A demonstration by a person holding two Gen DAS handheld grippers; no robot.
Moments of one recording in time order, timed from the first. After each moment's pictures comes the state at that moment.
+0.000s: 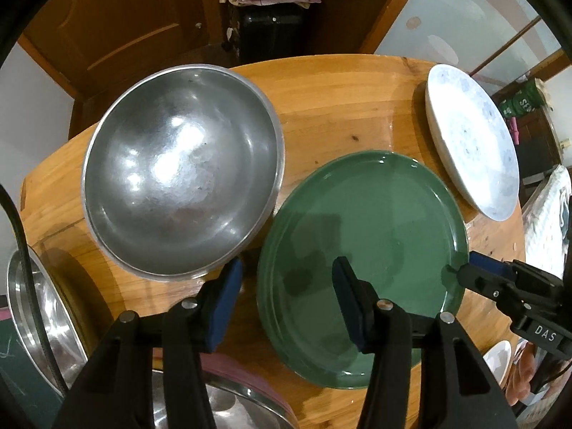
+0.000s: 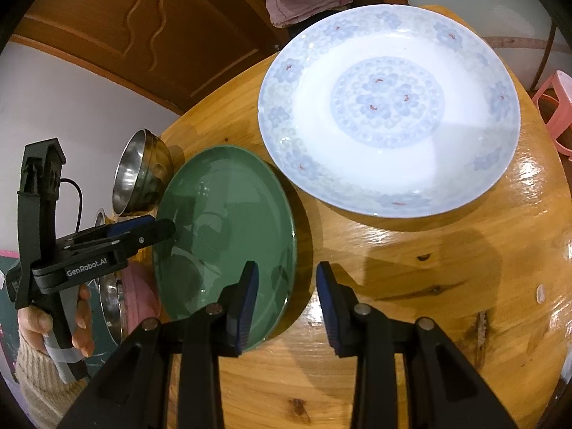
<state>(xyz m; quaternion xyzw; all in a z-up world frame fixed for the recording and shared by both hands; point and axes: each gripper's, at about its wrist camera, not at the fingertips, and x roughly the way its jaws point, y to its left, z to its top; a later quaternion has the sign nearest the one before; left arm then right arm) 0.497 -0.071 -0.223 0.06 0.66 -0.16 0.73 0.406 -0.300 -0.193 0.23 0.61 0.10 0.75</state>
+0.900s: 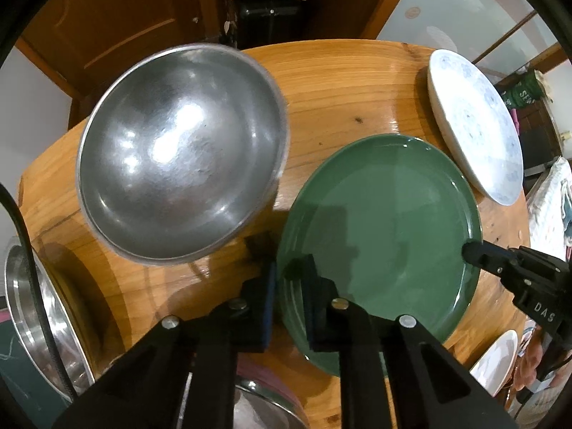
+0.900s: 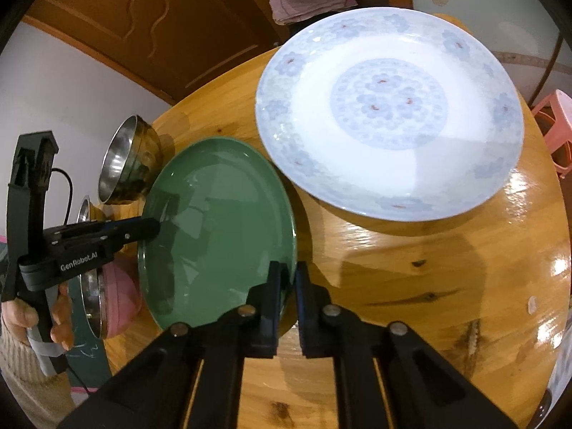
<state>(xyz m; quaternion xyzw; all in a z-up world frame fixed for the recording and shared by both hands) 0.492 -0.067 -0.226 0.07 0.67 -0.17 0.72 0.406 -0.295 -0.196 0.20 0.61 0.09 0.76</state>
